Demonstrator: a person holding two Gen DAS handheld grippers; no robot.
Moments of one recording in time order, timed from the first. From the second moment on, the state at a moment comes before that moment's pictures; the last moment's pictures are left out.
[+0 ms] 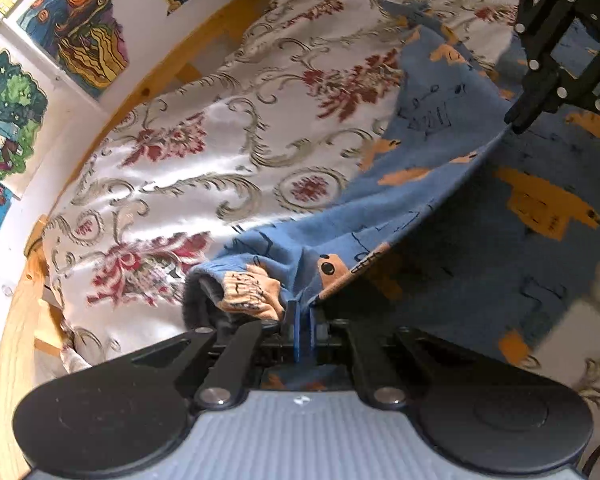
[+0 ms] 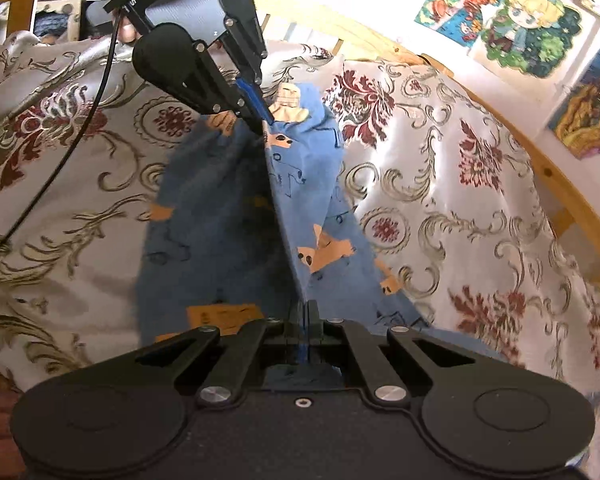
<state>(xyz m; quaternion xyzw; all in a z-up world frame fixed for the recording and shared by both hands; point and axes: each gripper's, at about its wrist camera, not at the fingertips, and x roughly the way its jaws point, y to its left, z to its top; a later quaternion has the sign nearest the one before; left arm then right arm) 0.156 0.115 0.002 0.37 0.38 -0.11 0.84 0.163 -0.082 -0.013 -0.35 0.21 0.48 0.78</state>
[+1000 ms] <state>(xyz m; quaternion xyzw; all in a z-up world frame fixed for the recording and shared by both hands) 0.109 0.113 -0.014 0.29 0.40 -0.02 0.87 0.122 -0.086 -0.064 -0.39 0.15 0.41 0.81</state>
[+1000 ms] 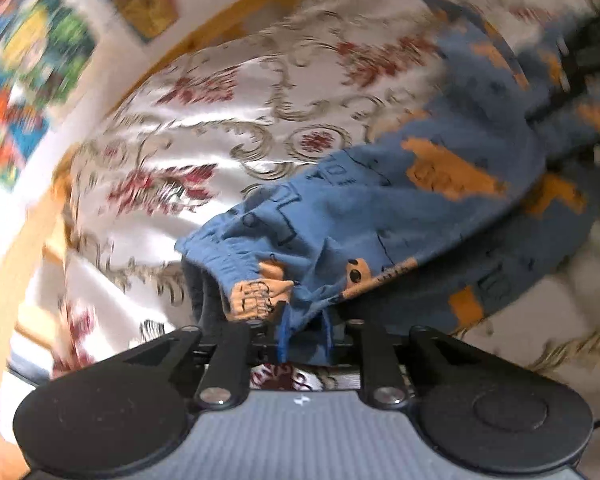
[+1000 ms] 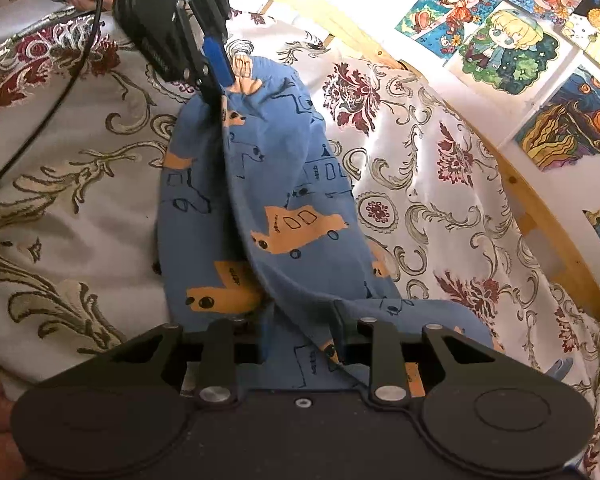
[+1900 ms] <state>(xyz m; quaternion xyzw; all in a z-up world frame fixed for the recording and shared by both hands) 0.104 0.080 -0.034 0.45 0.40 -0.10 0.79 0.121 -0.086 -0.072 -0.42 0.13 0.41 0.80</state>
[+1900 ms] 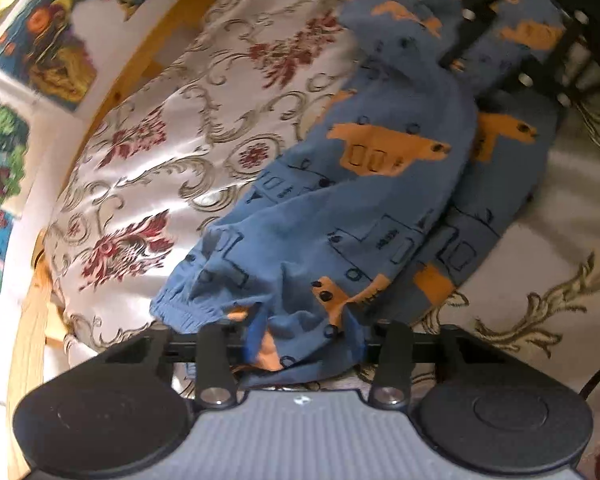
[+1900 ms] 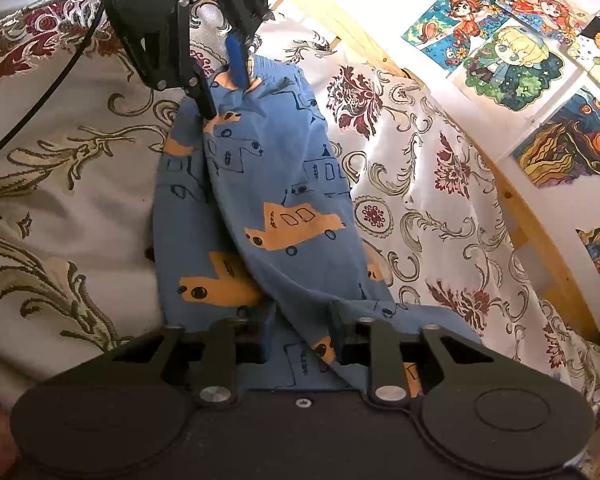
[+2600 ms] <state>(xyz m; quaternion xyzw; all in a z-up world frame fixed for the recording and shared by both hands) 0.085 0.068 -0.048 0.49 0.36 -0.11 0.78 0.127 -0.093 -0.056 -0.38 0.15 0.42 0.81</state>
